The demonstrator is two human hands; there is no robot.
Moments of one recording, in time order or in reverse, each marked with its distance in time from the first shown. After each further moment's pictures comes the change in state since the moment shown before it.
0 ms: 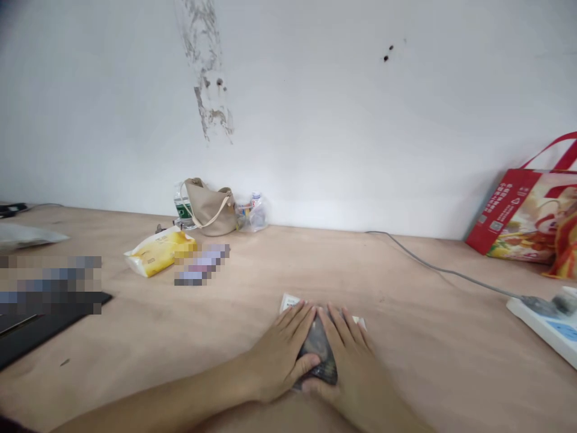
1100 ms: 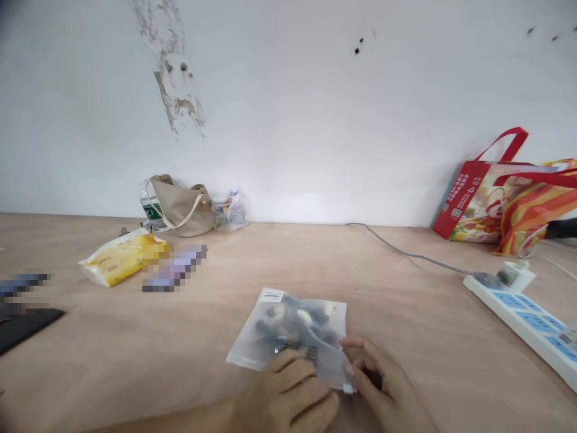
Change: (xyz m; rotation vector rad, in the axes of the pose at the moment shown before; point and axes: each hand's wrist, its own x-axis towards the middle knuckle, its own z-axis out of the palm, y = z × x) left_hand 0.004 0.038 0.036 0.298 0.862 0.753; right_hand -0.059 0.036 -0.023 0.970 0.053 0.296
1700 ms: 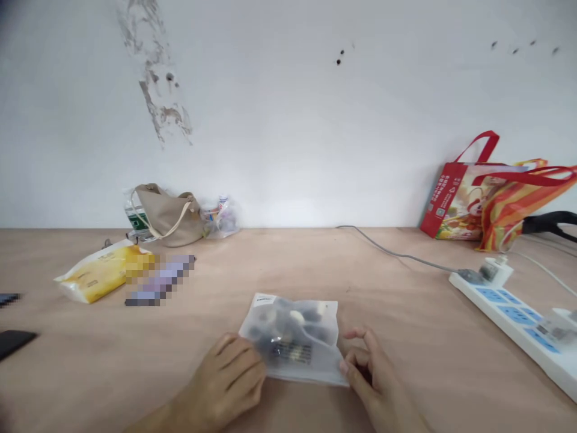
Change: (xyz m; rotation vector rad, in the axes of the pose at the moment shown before) left_hand -0.032 -0.039 -0.037 0.145 -0.133 -0.112; right_hand 0.007 0.002 0.000 0.059 0.079 0.016
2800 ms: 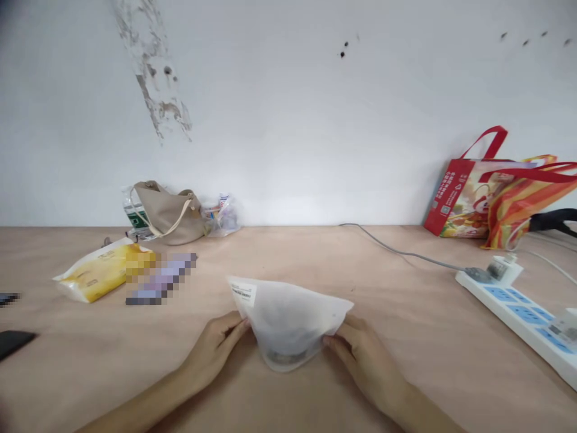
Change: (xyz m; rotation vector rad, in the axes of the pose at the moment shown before) left_hand 0.000 -0.037 -0.005 -0.753 -0.226 -1.036; right_hand 0.038 -0.034 0.005 -0.446 -0.117 -0.375
